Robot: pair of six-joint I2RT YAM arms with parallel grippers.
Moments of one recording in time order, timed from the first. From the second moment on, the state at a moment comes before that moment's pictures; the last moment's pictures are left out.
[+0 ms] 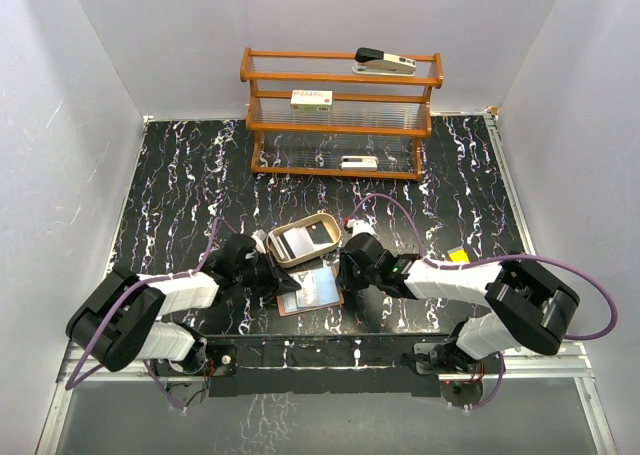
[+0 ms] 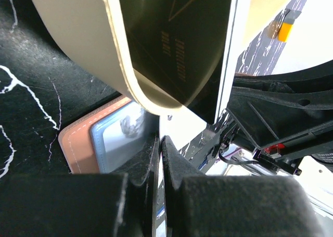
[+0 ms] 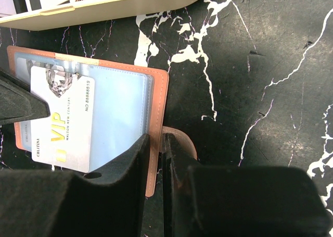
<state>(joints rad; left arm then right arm) -0.57 1.33 0.28 0.27 0.44 -1.08 0.90 1.40 0.57 -0.01 0.07 0.66</state>
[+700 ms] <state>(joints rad) -0.60 1.34 0.26 0.35 0.38 -1.14 0.90 1.39 0.56 0.01 0.03 0.71</state>
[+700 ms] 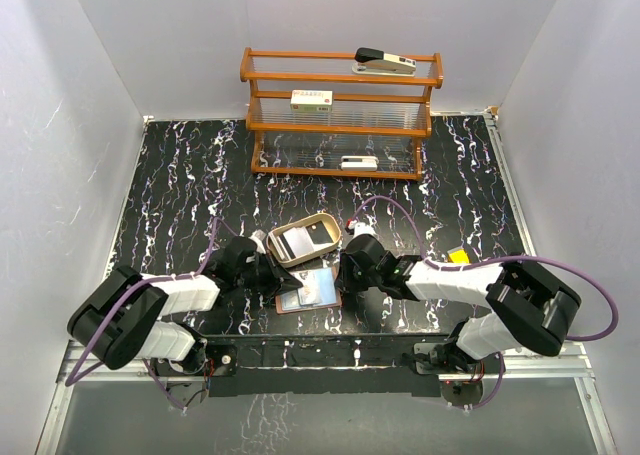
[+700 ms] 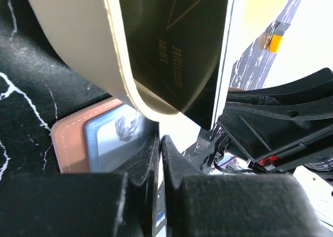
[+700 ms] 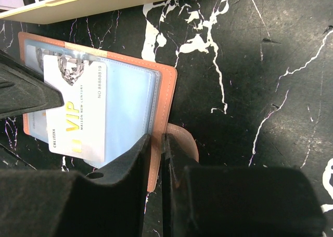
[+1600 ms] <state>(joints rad) -0.65 1.29 0.34 0.17 0.34 -1.07 0.91 1.34 0.55 -0.07 0.03 0.69</state>
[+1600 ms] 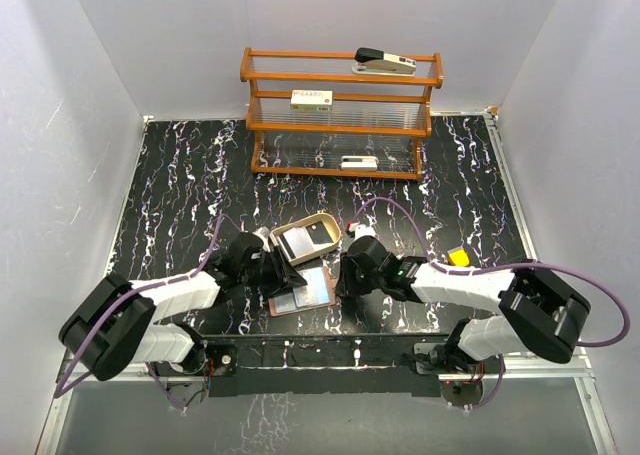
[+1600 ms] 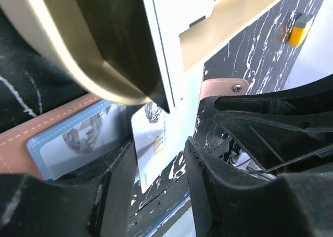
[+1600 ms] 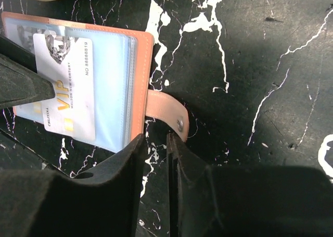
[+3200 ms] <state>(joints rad) -0.65 1.05 0.41 -0.24 0.12 -1.00 0.91 1.35 0.63 -0.05 0.01 0.69</state>
